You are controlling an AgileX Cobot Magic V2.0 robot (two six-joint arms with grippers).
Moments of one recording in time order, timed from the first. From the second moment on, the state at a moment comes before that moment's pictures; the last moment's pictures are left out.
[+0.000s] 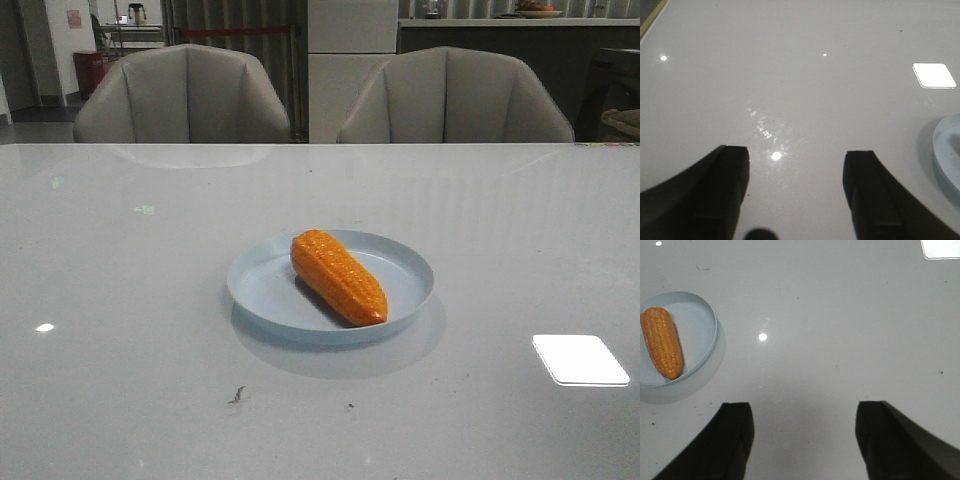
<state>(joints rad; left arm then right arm) -0.04 0.83 -0.62 -0.15 0.34 0.16 -0.08 0.67 -0.73 0.16 0.83 -0.05</state>
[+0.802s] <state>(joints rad) -0.04 0.83 -0.62 -0.15 0.34 0.16 -0.01 0.67 -0.73 0.17 0.80 -0.05</state>
